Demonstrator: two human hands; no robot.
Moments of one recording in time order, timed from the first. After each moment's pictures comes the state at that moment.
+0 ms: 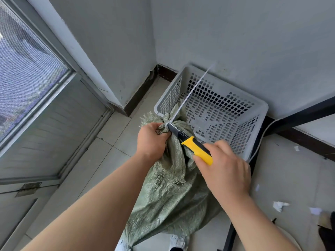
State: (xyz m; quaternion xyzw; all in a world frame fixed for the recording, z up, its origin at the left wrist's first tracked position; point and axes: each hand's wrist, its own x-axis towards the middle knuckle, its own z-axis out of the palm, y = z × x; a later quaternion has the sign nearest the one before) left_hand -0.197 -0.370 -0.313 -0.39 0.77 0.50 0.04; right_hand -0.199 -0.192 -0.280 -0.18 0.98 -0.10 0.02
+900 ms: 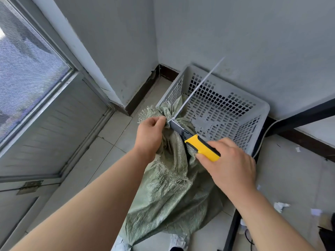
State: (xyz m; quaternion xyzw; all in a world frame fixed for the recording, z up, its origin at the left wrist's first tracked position) left_hand -0.202 -0.377 -0.310 -0.43 0.62 0.65 0.01; right_hand -0.212 -0.188 -0.274 -0.15 0.97 -0.16 0.08
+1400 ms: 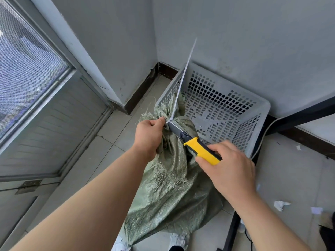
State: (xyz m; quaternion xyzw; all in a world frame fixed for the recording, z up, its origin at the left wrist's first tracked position) left_hand -0.203 -0.375 -0.322 -0.47 0.60 0.65 0.00; right_hand -0.204 -0.180 -0.280 -0.14 0.97 -0.20 0.09
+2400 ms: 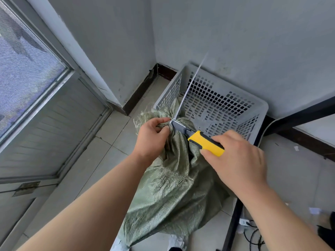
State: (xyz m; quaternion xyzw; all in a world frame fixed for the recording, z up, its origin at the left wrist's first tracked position) left_hand -0.195 -0.370 -0.317 -0.35 0.70 0.62 0.03; right_hand -0.225 -0.184 -0.251 -0.16 0.98 -0.10 0.10
